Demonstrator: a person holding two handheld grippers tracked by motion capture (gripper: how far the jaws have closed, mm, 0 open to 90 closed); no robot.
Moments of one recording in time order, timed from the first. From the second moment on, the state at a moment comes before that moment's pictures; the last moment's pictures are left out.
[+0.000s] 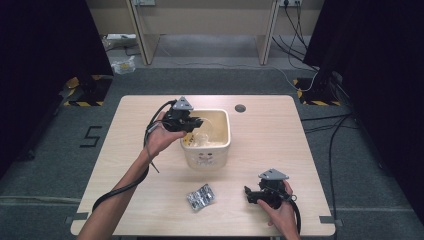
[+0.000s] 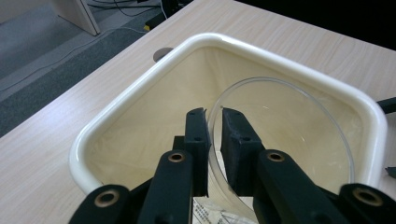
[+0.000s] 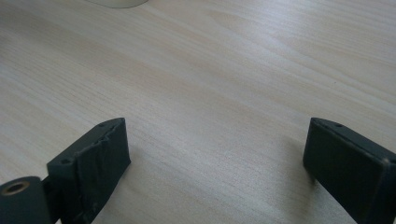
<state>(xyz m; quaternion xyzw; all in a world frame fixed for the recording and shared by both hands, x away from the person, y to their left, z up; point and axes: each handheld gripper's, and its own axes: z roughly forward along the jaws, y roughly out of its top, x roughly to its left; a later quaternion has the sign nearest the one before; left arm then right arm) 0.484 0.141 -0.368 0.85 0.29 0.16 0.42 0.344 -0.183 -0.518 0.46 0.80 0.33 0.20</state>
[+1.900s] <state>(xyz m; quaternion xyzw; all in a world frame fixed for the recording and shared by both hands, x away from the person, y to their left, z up) 0.452 0.237 -0.362 0.78 0.37 0.14 0.49 0.344 -0.183 -0.518 0.46 0.80 0.33 0.20</state>
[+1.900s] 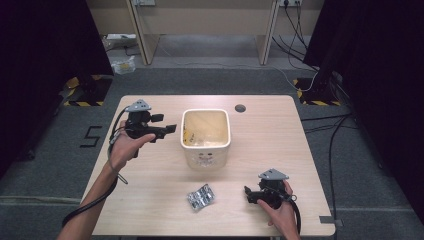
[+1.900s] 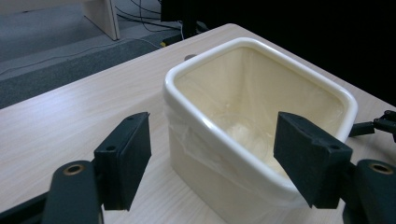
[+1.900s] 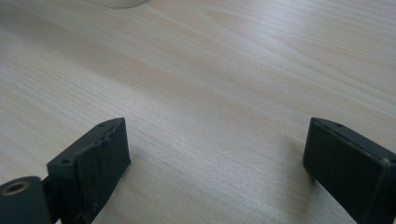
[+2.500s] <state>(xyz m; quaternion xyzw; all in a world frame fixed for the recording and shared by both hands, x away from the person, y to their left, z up) 0.426 0.257 -0.409 0.78 0.38 0.15 0.47 0.344 -0.183 -0.518 0.46 0.80 0.33 0.20</state>
